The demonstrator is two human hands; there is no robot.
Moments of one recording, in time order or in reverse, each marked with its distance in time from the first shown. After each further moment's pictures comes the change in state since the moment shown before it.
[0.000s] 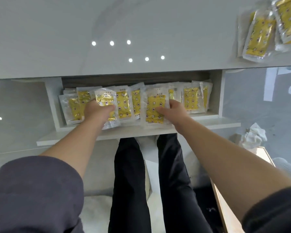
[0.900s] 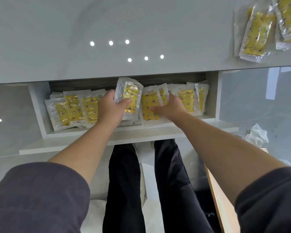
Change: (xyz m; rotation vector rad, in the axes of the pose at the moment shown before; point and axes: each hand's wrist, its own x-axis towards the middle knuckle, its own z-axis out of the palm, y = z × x) left_hand -0.004 0.018 0.062 0.161 -0.007 0.400; right_hand 0.038 -0.009 -0.024 -0.208 -0.023 -0.080
